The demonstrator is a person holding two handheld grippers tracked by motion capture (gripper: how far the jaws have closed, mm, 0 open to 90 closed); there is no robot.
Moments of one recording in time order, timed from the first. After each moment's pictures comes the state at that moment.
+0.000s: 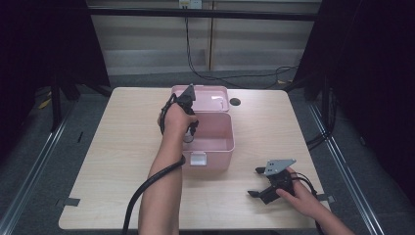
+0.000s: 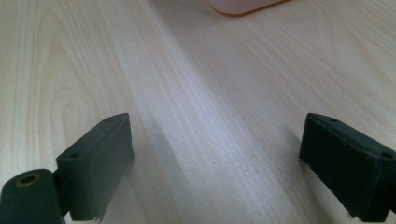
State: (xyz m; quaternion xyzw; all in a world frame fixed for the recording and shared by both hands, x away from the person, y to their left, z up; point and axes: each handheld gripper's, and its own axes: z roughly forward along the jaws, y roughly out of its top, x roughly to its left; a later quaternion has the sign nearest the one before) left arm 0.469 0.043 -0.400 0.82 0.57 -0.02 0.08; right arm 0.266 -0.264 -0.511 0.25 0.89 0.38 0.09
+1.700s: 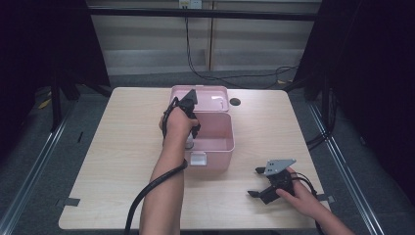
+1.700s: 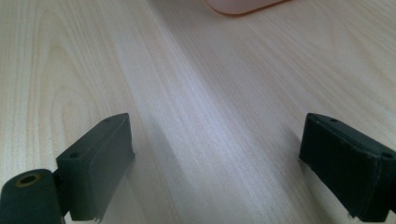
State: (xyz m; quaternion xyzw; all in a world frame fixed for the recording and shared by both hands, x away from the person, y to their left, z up) left arm 0.461 0.038 -0.405 0.83 0.55 -0.01 0.08; right arm 0.266 -0.264 -0.511 0.25 0.89 0.38 0.09
